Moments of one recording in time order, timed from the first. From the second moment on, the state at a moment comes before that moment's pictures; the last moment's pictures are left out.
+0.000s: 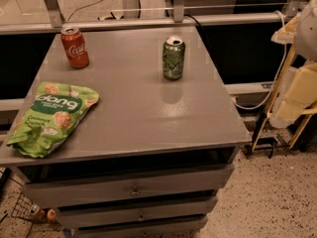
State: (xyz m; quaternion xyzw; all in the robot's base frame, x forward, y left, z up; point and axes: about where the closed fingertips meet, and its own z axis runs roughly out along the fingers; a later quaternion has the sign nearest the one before) arm 0.438 -0.211 0.997 -0.60 0.77 -0.06 0.19
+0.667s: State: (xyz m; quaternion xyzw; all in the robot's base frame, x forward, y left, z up) arm 0.457 -0.218 0.996 -0.58 0.78 -0.06 0.21
